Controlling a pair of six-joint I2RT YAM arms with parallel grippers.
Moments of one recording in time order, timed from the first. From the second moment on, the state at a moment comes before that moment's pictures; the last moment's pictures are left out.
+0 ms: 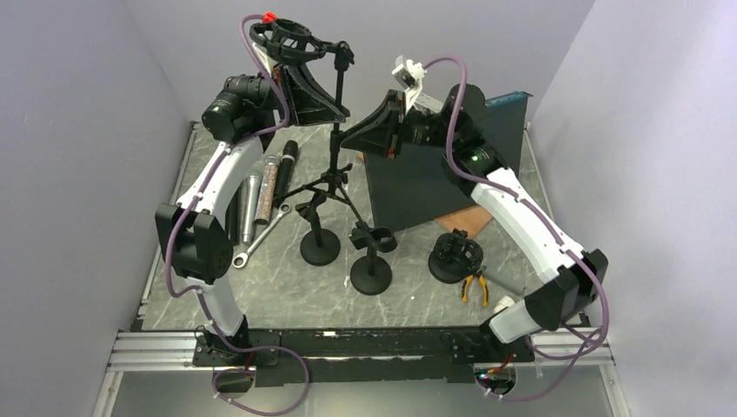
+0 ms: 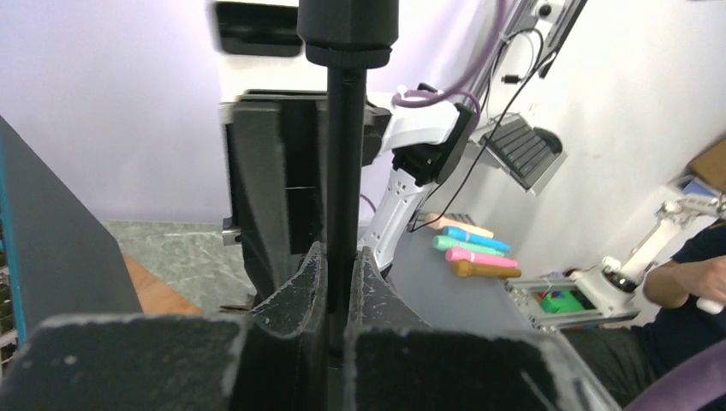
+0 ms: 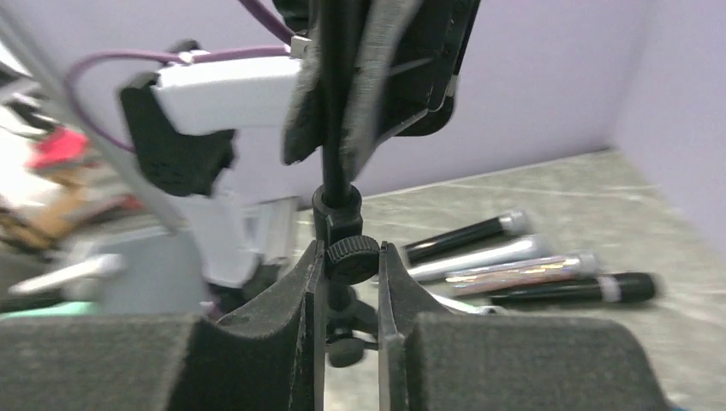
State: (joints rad) left arm -0.27 1.82 1.83 1.50 1.34 -1.78; right arm 0.54 1.52 1.58 0.16 -1.00 0.45
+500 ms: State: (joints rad) left arm -0.24 1.77 1.76 1.46 1.30 -1.79; right arm 0.82 1.40 1.60 -0.14 -0.40 -0.51
